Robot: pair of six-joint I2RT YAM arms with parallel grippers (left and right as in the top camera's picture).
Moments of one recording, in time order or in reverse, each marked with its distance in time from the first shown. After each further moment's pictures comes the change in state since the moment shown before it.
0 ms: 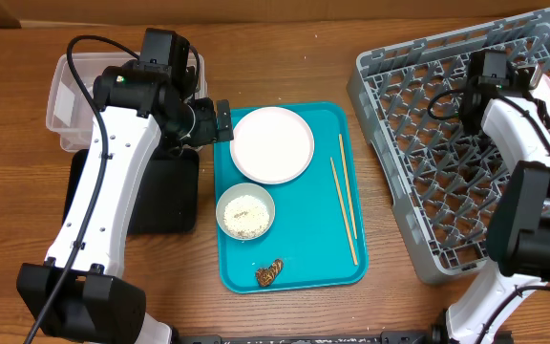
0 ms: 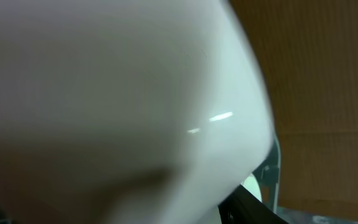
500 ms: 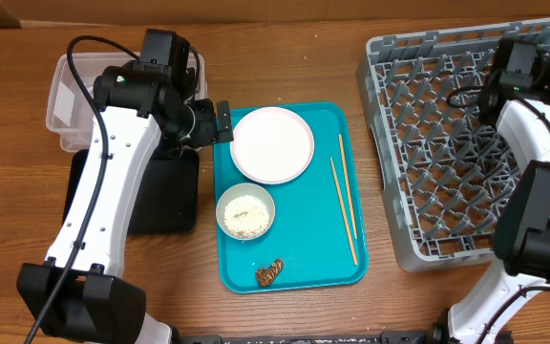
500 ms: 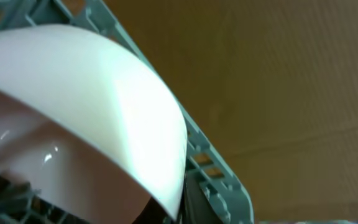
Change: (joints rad) left arm 0.000 0.000 0.000 -0.005 0.000 0.000; right arm -0.063 0.016 0.003 0.276 0.136 -0.130
